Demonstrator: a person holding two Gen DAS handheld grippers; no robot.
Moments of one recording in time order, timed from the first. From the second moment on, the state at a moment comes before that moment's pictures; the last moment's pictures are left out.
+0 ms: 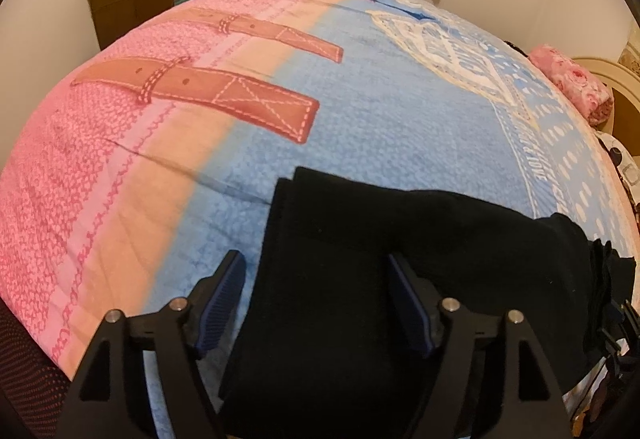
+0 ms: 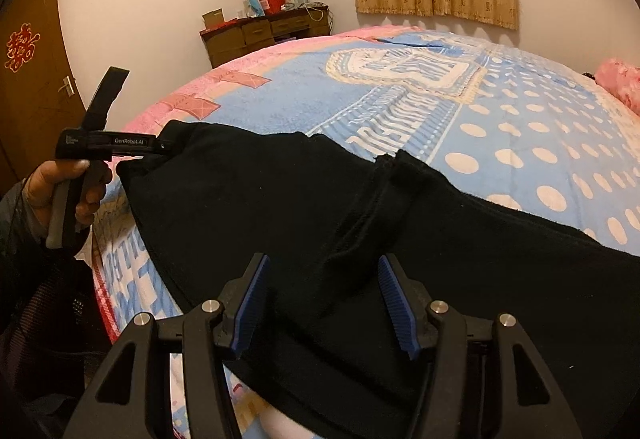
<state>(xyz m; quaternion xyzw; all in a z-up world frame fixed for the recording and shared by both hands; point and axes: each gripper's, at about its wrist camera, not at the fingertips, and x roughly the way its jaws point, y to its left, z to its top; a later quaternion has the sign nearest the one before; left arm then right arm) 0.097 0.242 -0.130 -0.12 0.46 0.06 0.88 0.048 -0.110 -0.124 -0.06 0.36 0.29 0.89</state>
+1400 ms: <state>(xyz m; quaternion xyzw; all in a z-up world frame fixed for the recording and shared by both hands) 0.056 -0.005 0.067 -0.07 0.33 -0.22 0.91 0.028 -0.261 -0.103 0.12 0.30 0.22 0.92</state>
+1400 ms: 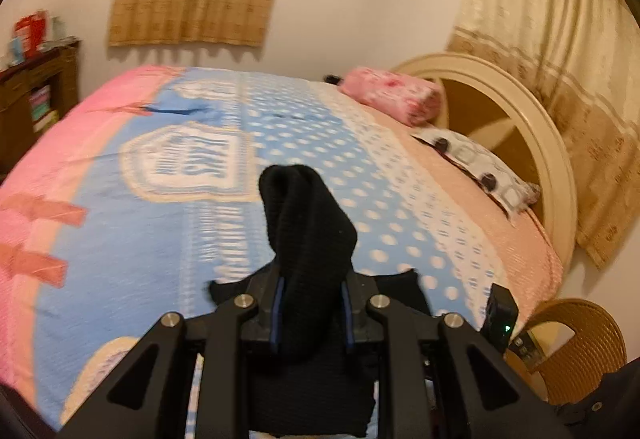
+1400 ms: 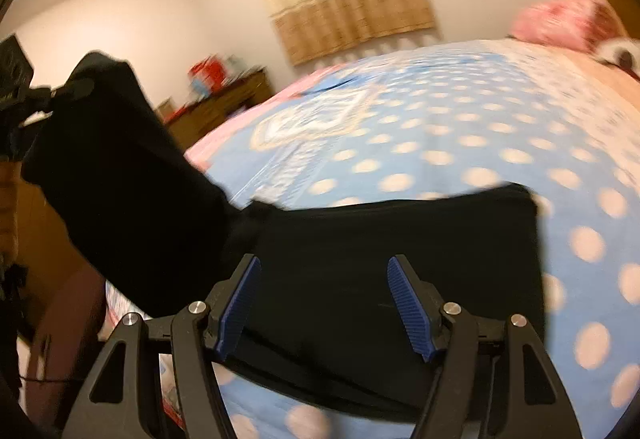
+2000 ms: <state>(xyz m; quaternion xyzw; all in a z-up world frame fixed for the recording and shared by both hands) 0.097 -0.185 -0.048 0.00 0.44 -0.29 0.85 -0.001 -0.381 -0.125 0.23 0.28 0.06 0.93</state>
